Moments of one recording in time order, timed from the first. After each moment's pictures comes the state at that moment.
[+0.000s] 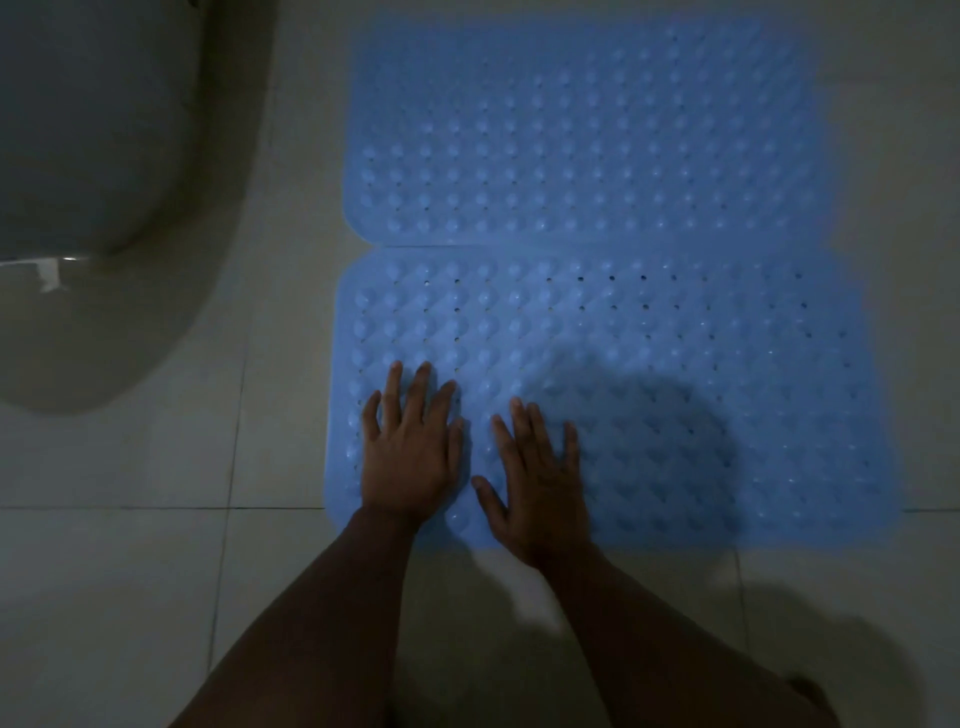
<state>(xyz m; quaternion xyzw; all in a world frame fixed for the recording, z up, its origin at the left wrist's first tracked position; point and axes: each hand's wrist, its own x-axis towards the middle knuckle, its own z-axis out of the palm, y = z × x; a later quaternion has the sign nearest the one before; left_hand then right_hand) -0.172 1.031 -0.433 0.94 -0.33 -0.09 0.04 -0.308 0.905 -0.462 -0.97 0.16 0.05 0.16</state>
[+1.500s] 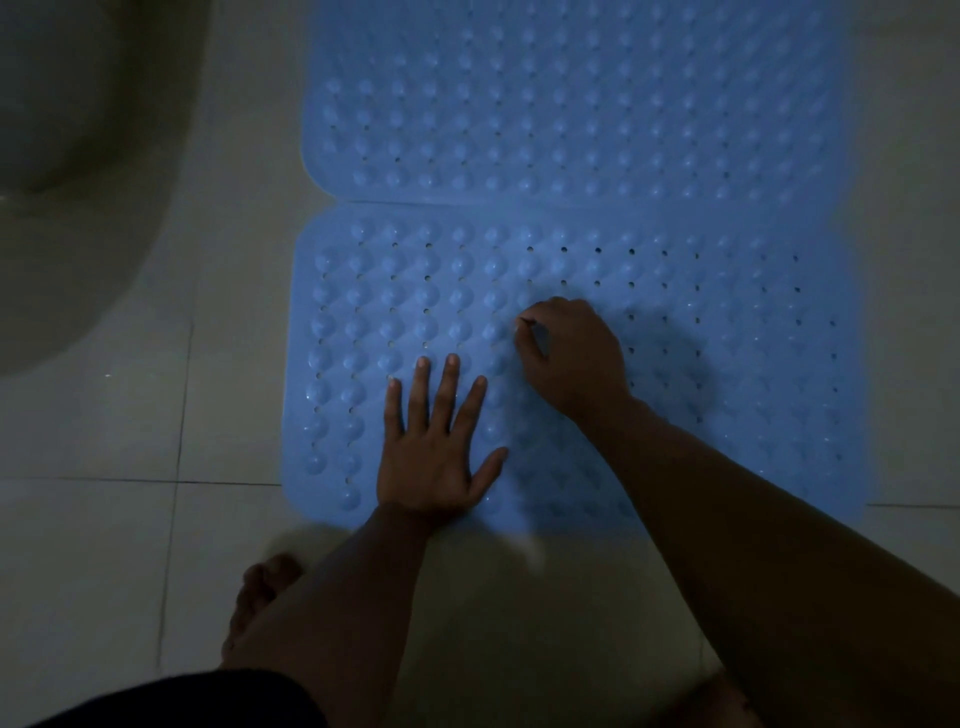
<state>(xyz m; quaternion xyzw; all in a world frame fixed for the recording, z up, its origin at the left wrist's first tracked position) -0.221 1.000 -0.468 0.91 -0.39 -0.10 0.03 -0.224 0.782 -0.433 -0.94 0.20 -0.07 0.25</state>
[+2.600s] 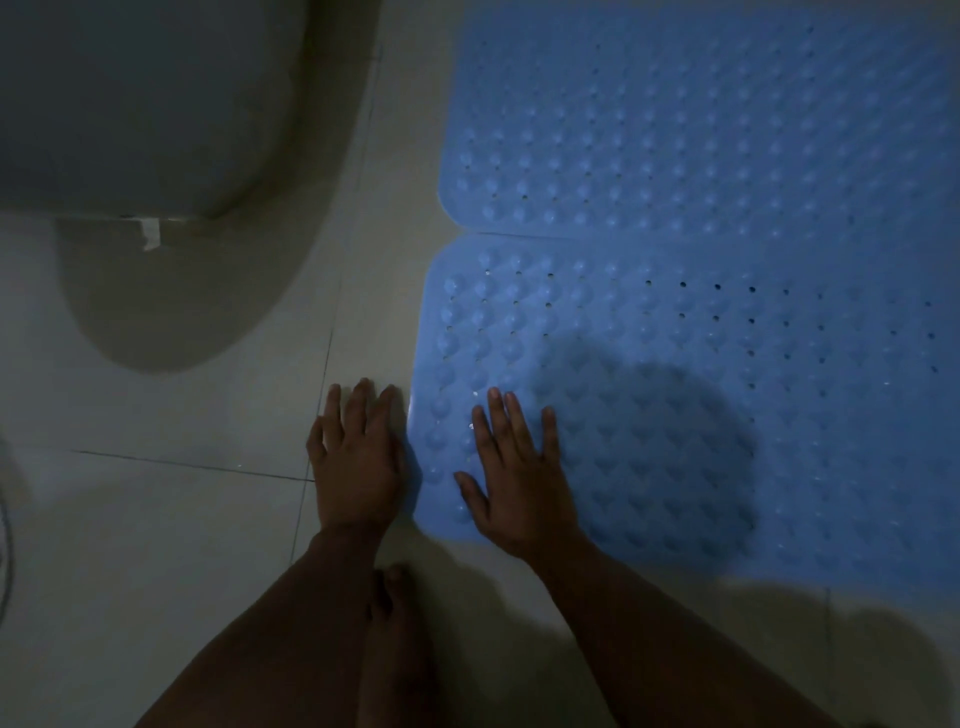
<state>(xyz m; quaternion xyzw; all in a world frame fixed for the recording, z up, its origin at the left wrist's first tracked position) -0.136 1.159 -0.444 0.98 -0.16 -0.10 0.05 -0.240 0.980 -0.461 -0.98 0.06 0.11 0.12</state>
